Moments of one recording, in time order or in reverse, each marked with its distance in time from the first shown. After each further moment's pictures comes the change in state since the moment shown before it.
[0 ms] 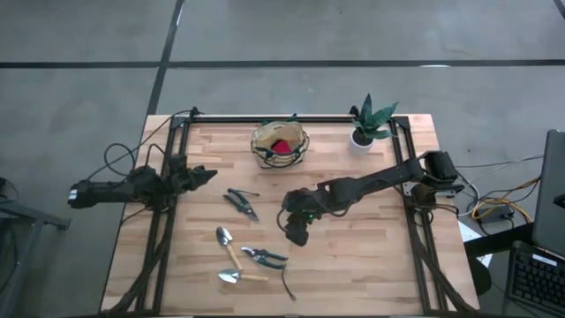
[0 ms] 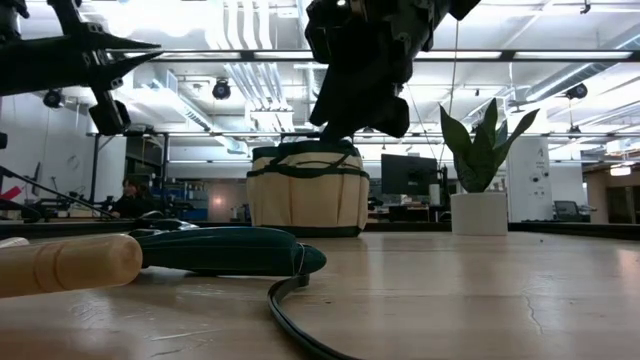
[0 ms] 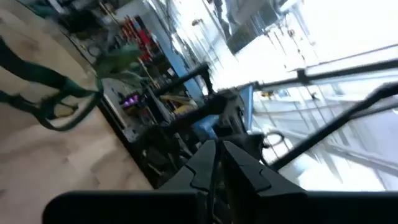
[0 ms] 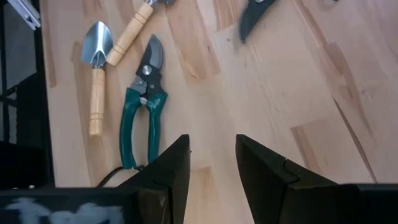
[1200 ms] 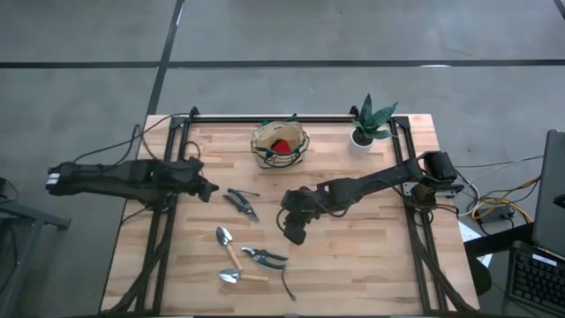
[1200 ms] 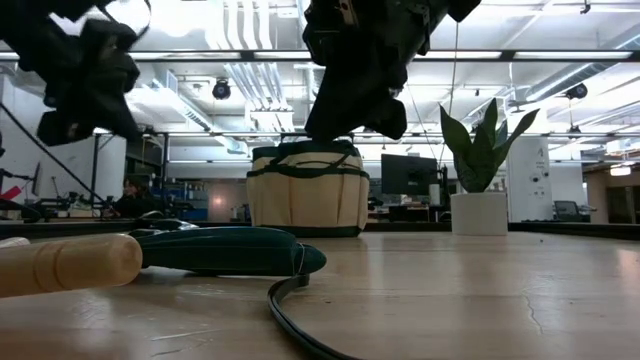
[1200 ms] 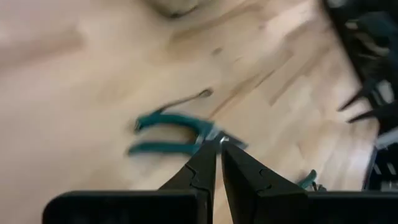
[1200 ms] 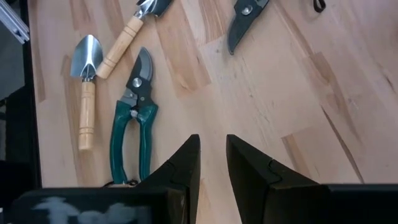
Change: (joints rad) left arm 0.011 0.588 0.494 -0.964 0.076 -0.025; right arm -0.001 0.006 -0.004 0.027 0.052 0.015
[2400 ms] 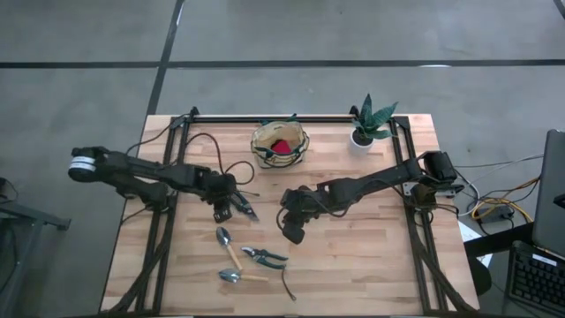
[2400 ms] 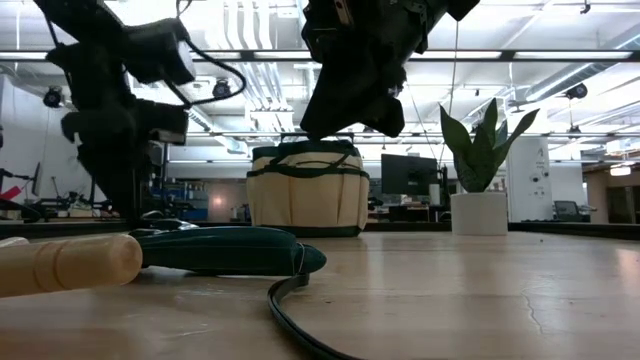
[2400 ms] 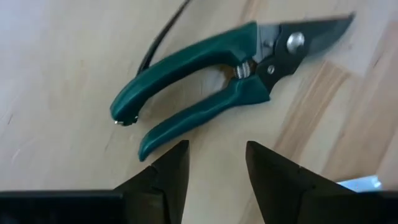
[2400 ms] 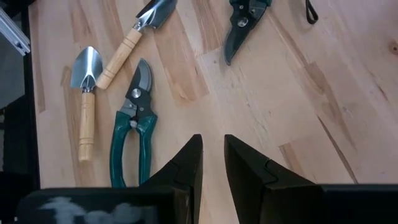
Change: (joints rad) left arm 0.013 0.581 0.084 0.111 0.138 0.655; right arm 0.000 -0.001 0.000 0.020 0.026 0.010
